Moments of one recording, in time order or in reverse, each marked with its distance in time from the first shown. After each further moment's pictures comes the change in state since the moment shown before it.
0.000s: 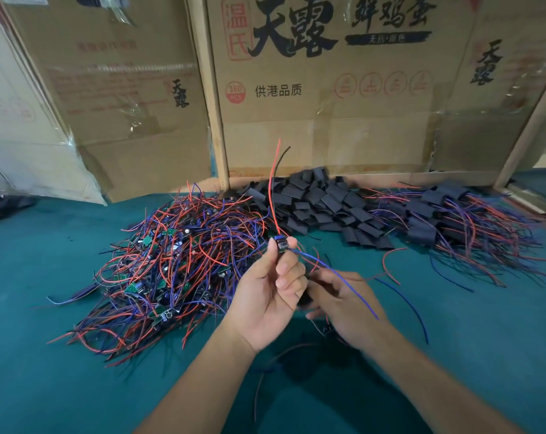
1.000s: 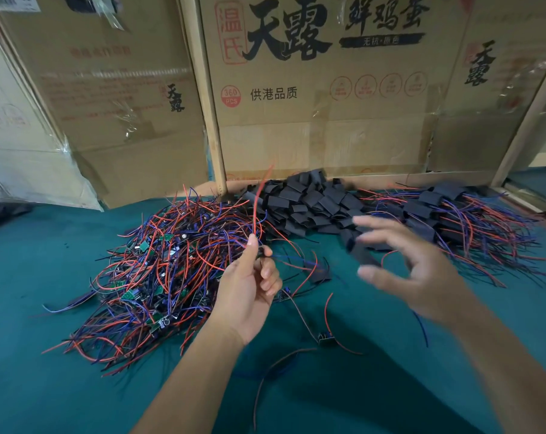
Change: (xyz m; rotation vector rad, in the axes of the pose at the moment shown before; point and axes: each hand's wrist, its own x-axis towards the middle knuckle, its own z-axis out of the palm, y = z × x) left_hand 0.009 0.019 -0.014 0.393 0.324 0.209; right_hand -0.006 -0.039 -0.093 -0.485 0.017 -0.438
